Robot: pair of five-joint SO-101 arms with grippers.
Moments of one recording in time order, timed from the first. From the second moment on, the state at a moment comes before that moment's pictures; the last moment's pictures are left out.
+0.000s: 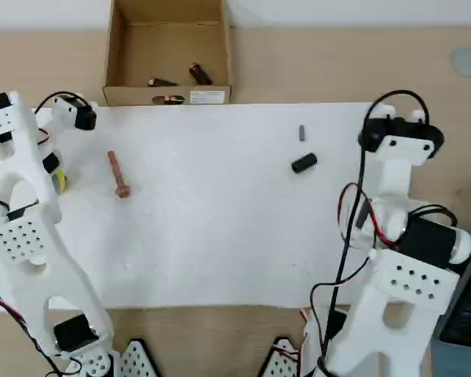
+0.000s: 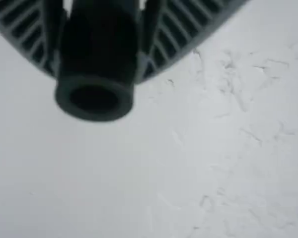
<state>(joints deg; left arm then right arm) -27.8 48.2 -39.6 96.4 -70.6 16.9 -49.3 31.9 90.9 2.5</state>
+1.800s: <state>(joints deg) -12.9 -60.8 41.0 66.5 13.4 0.6 -86.6 56.4 72.5 -5.4</state>
